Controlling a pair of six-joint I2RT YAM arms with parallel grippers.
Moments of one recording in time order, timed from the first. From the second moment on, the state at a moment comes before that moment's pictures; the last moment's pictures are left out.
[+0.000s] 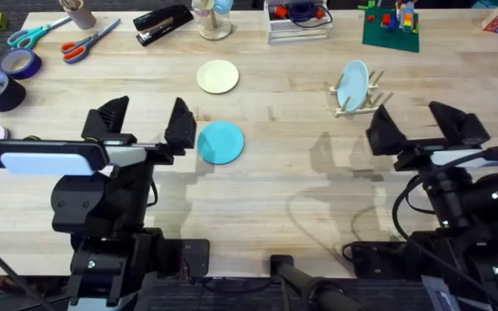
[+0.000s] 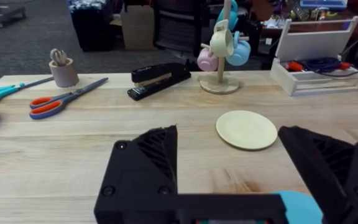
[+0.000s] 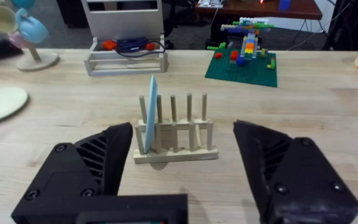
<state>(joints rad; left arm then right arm) 0.00 0.00 0.01 -0.02 0.01 0.00 0.01 0.00 0.01 -0.10 -0.02 0.00</state>
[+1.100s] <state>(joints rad) 0.00 0.00 0.31 -0.45 0.01 0.00 0.01 0.01 0.21 -0.35 -0.02 0.00</state>
